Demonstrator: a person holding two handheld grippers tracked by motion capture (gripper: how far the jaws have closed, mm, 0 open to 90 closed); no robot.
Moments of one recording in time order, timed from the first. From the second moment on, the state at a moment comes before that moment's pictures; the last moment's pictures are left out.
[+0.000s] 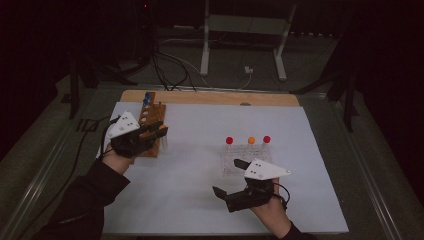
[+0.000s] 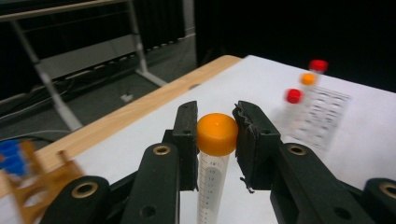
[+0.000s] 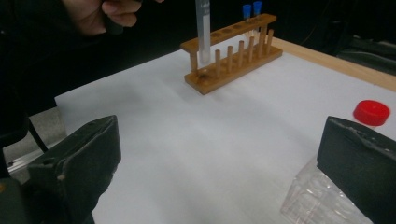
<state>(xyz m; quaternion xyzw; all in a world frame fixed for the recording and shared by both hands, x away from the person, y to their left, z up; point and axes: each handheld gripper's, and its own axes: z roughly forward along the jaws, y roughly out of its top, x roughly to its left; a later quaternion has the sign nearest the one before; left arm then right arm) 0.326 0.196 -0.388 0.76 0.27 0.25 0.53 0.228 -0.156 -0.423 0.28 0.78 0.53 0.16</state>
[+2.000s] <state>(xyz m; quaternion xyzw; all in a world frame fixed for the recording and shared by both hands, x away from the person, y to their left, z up) 0.451 0.240 -0.443 0.70 0.46 0.31 0.45 0.228 -0.166 -0.424 0.27 0.78 0.54 0.17</state>
